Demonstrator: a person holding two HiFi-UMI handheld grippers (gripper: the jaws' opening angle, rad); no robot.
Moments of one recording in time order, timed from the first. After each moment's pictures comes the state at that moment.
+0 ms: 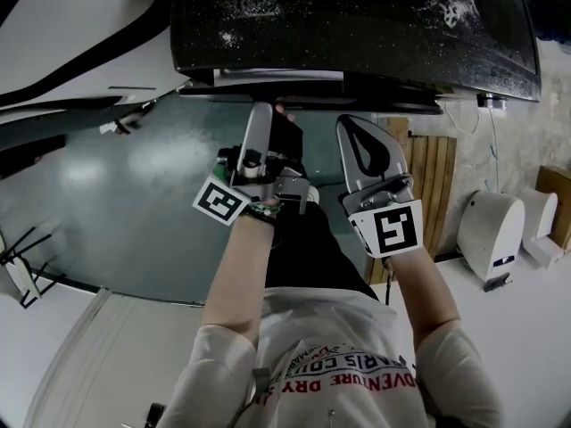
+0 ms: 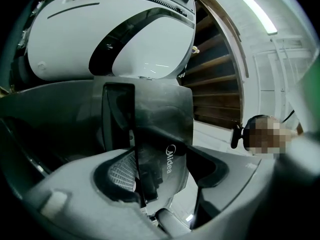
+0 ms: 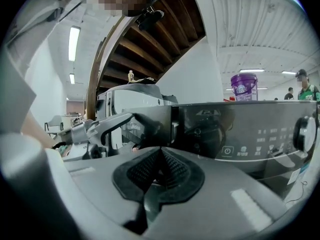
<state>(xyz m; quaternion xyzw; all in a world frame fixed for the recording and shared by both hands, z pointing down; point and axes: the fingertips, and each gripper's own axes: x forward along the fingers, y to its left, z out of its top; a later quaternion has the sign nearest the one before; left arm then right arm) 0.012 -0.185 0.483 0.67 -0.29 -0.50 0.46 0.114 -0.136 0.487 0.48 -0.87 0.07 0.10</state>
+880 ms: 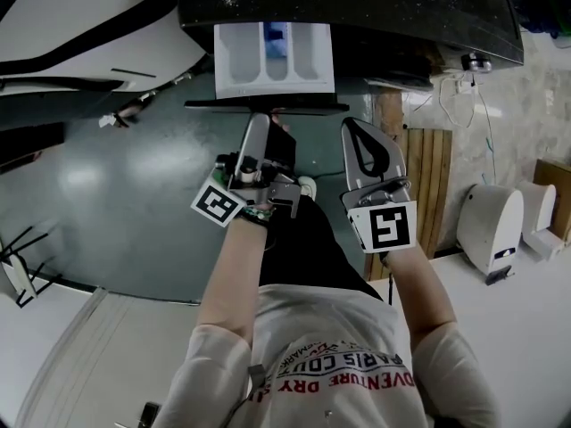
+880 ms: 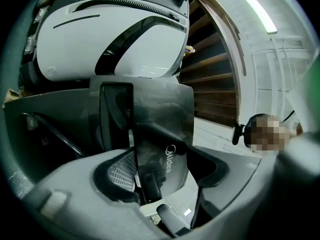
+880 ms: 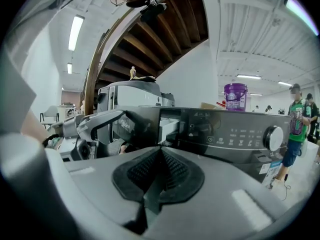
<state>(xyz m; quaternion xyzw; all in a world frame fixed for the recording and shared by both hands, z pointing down) 0.011 -0.105 0.482 0.68 -0.28 -0.48 0.47 0.127 -0.068 0.477 0.51 -0.85 0.06 0.13</state>
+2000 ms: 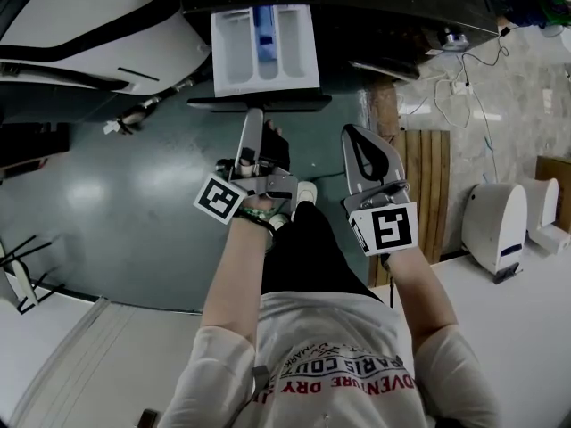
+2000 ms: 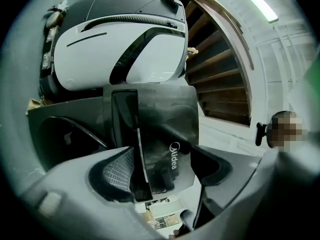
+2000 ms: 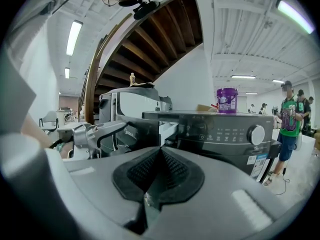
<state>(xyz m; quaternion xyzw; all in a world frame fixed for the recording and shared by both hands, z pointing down) 0.008 -0.063 0.499 0.65 -0.34 -0.45 0.50 0.145 -0.003 0.466 0.52 -0.85 0.05 0.13</state>
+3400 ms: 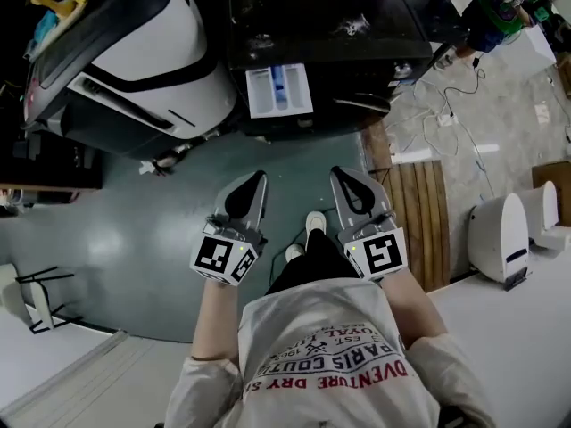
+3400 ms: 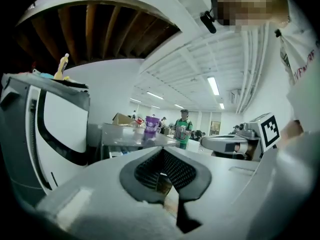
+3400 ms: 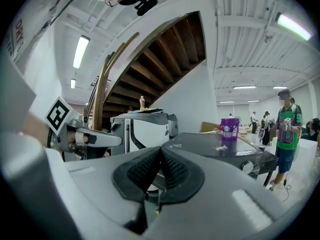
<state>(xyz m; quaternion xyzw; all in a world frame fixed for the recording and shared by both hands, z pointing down) -0.020 0.080 0.305 0.91 -0.40 0.01 0.13 0.101 0.102 0.294 0.51 -0.86 0.02 0.08</state>
